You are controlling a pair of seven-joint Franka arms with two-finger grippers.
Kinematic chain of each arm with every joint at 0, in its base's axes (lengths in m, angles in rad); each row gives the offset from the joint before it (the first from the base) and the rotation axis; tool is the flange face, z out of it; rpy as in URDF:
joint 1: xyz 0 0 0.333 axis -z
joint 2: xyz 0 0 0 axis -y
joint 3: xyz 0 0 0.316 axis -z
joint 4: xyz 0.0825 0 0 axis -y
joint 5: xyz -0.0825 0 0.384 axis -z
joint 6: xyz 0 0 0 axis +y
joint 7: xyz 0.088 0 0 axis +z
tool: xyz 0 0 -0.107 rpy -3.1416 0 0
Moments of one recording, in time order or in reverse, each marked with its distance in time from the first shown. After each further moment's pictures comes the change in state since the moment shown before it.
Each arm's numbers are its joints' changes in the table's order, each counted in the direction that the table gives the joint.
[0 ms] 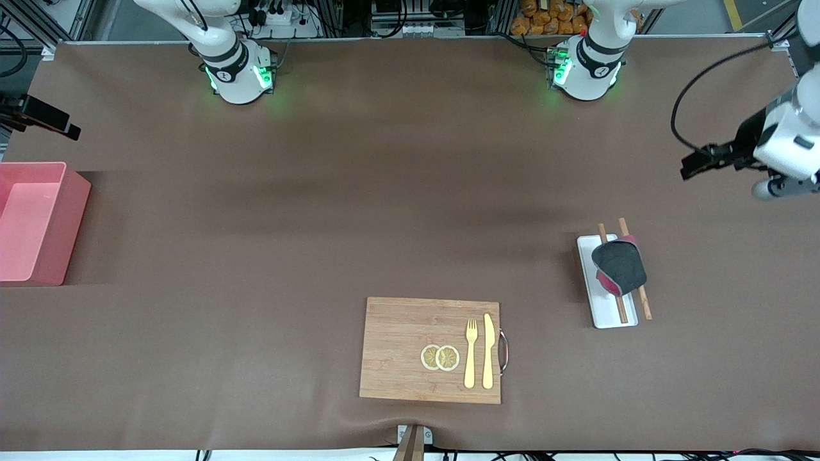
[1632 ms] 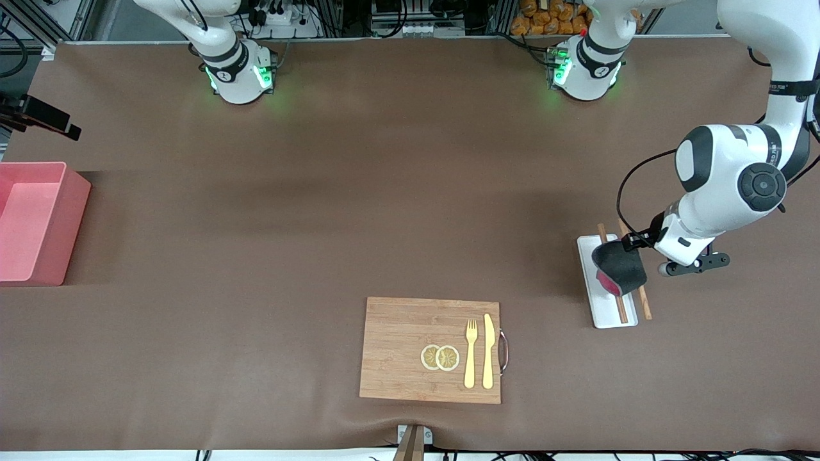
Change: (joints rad) left arm 0.000 -0.286 0.011 -0.241 0.000 -0.547 0.001; right arm 0.000 0.000 0.000 0.000 0.000 0.000 0.000
